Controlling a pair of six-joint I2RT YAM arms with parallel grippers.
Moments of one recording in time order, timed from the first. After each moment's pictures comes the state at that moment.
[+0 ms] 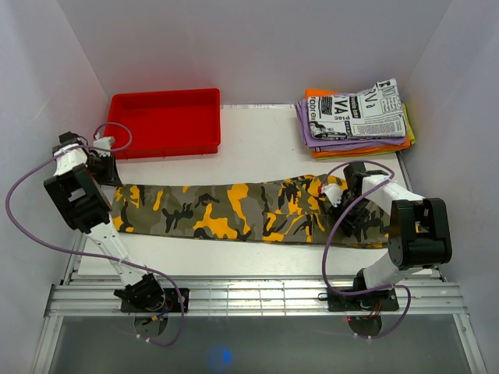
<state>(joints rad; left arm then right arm) 0.55 2.12 1.68 -0.88 0.42 0.56 0.10 1.56 0.87 -0.87 -0.10 -0.77</state>
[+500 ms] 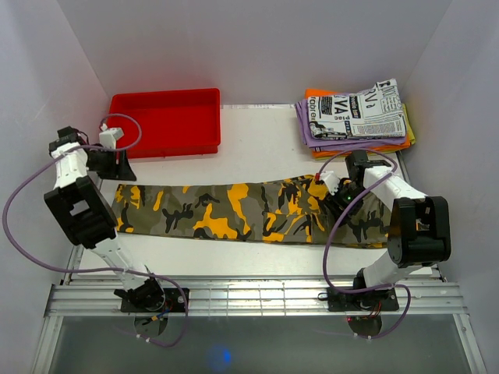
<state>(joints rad) 0.52 1.90 1.62 -1.02 0.64 0.67 0.09 1.57 0.98 -0.92 -0.26 -0.80</state>
